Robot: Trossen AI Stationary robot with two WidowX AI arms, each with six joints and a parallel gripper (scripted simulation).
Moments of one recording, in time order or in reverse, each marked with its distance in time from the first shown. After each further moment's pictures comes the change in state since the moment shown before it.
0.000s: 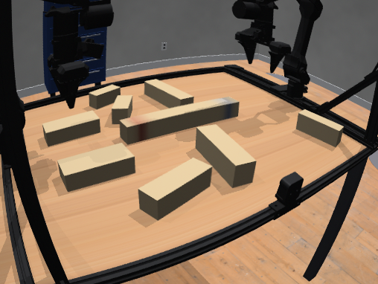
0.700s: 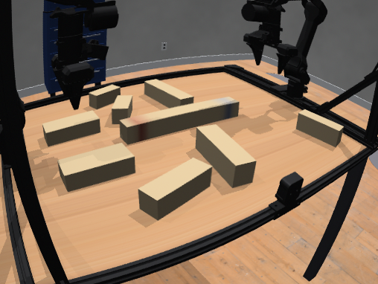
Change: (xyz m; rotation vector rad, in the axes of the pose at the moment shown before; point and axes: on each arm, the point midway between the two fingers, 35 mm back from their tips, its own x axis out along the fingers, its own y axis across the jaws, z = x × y) left arm 0.005 0.000 0.010 0.000 0.005 0.000; right arm 0.006 0.001 -0.036 0.001 0.000 0.000
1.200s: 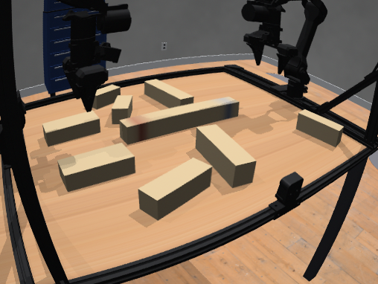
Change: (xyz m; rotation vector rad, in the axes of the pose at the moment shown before) left arm 0.011 -0.001 0.029 0.000 0.002 0.000; right arm 0.000 0.000 -0.001 0.000 0.001 0.000
